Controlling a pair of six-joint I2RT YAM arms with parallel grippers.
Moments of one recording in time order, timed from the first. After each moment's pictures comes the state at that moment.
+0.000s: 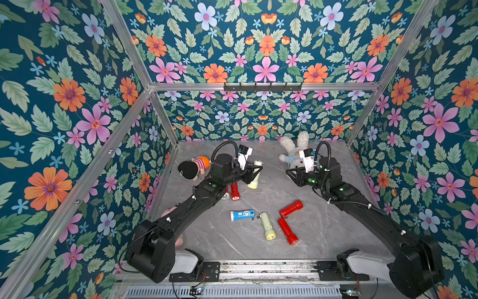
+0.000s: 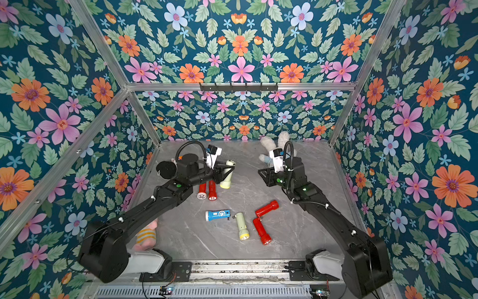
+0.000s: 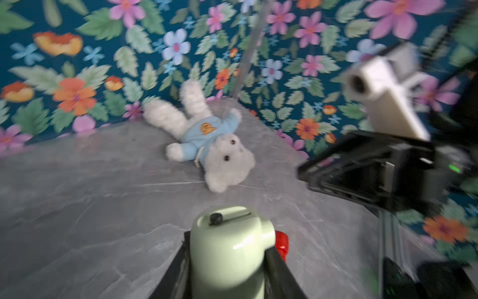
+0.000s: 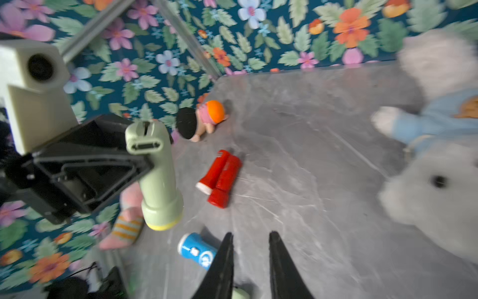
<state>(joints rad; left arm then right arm) -0.52 1.42 0.99 0.11 0.37 -0.26 0.38 1.17 0.87 -0.10 -0.35 0.37</state>
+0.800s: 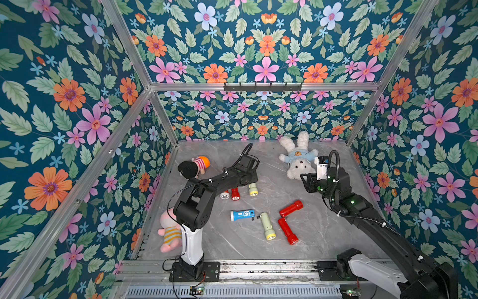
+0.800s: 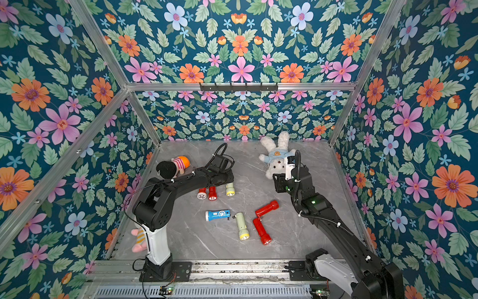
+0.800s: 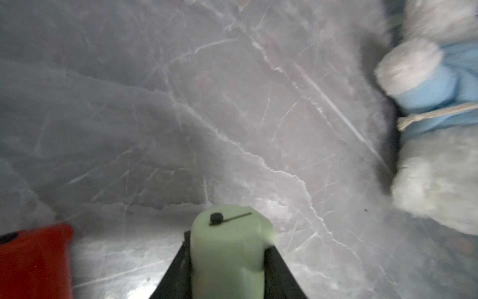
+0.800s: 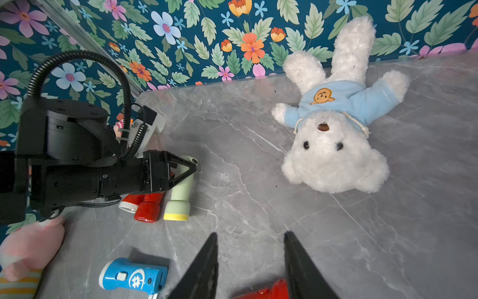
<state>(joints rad) -0.57 1.95 1.29 -0.30 -0.04 -0.66 0.38 1.02 0.79 -0.23 -0.06 0.35</state>
